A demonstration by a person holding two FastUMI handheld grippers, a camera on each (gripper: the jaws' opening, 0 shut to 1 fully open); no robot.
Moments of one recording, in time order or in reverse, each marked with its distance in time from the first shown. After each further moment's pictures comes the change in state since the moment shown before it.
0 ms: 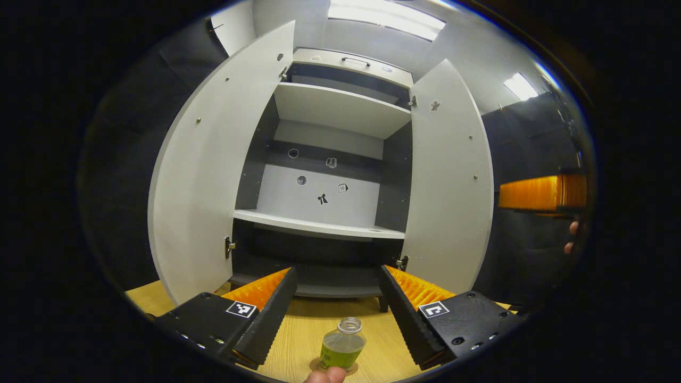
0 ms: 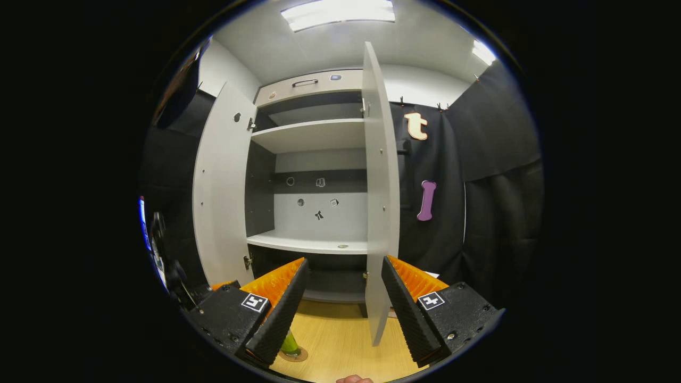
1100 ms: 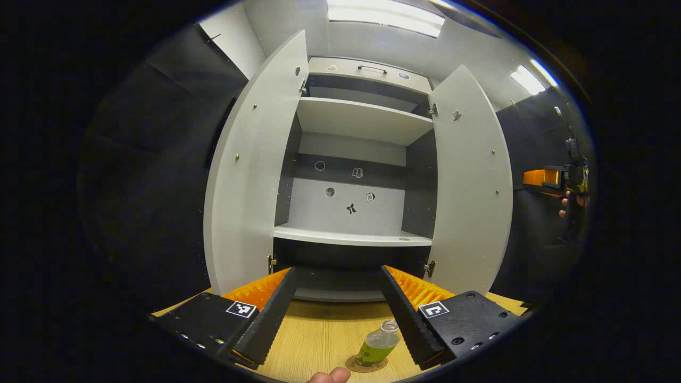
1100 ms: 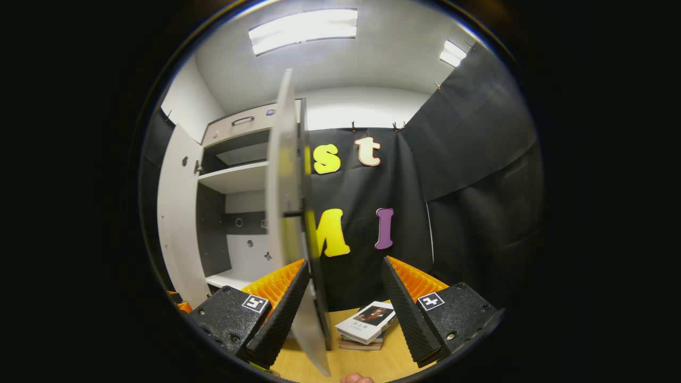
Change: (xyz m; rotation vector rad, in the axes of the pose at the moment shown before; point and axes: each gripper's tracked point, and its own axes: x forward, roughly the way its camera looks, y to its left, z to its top) left arm -0.035 0.053 0.029 0.051 -0.002 0.117; right arm 0.053 -0.160 0.114 0.081 -0.153 -0.222
